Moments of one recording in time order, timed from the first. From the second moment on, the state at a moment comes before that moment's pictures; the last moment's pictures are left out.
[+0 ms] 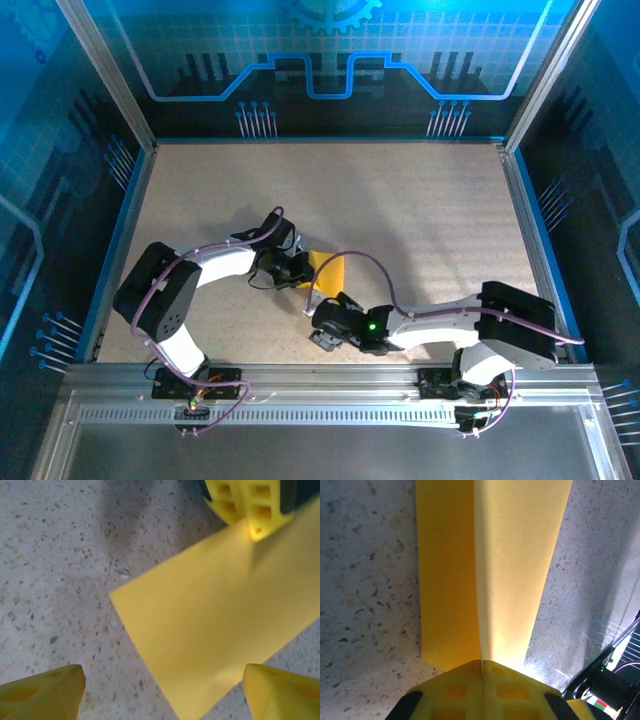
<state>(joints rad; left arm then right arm) -0.48 1.68 0.86 -0.32 0.58 -0.76 1.27 1.53 0.71 -0.15 0.39 0.16</state>
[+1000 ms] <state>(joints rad) -0.45 1.63 0.95 -0.43 0.55 -0.71 1.22 1.57 0.74 -0.14 0.33 0.27</state>
